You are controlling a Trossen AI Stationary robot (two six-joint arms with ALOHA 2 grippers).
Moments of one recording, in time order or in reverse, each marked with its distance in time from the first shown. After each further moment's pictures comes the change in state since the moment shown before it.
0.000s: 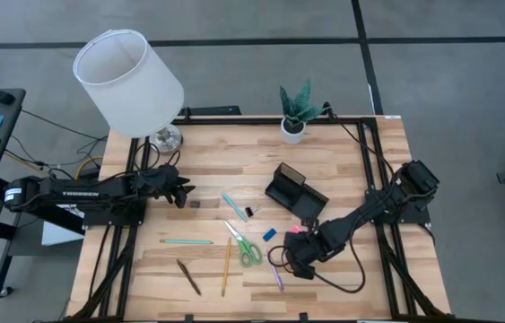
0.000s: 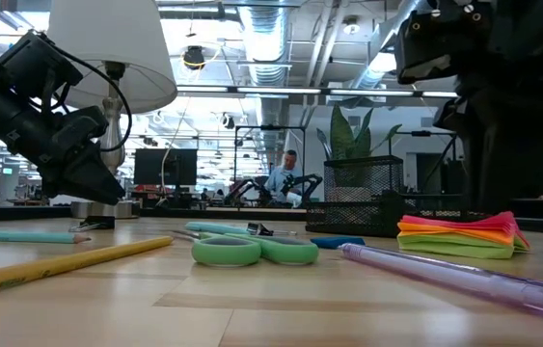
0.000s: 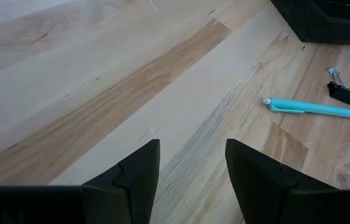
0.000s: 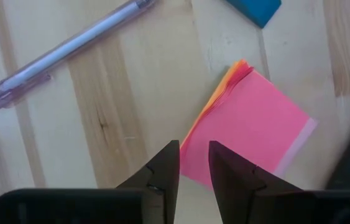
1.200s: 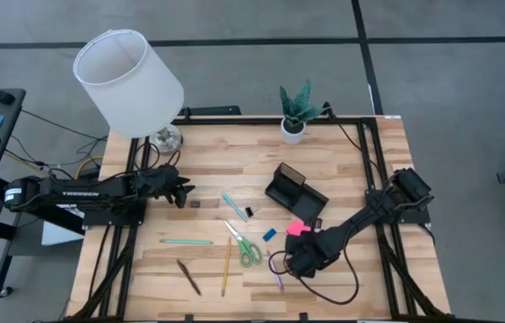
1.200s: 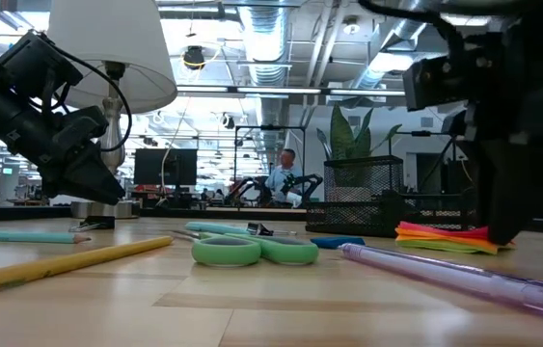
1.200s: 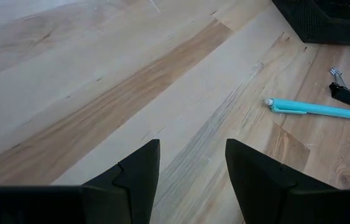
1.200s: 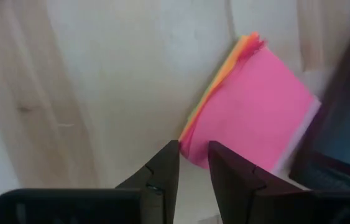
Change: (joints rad) left arm 0.000 0.001 0.000 0.000 -0.006 -0.001; right arm 0.026 0.102 0.045 -0.143 0.111 0.034
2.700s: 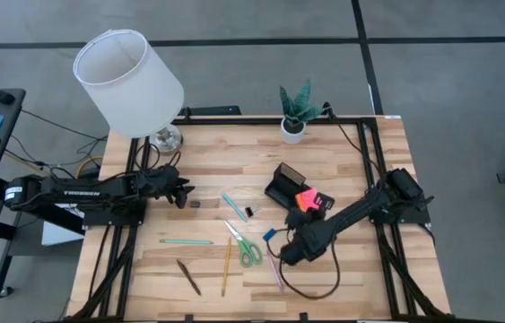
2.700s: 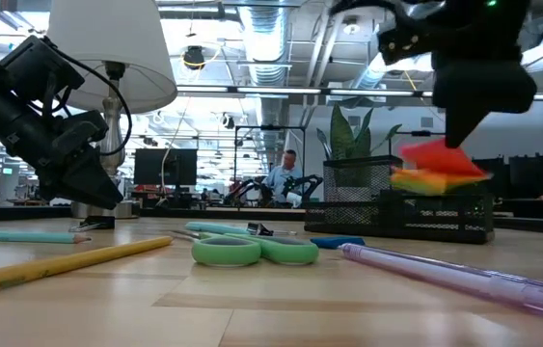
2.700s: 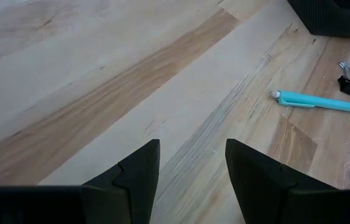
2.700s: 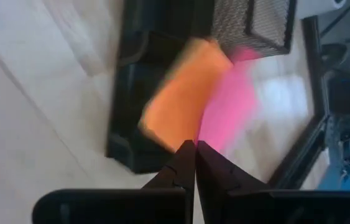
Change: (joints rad) left arm 0.000 0.032 0.000 0.000 0.001 -0.017; right arm -0.081 0.049 0.282 -0.658 0.244 0.269
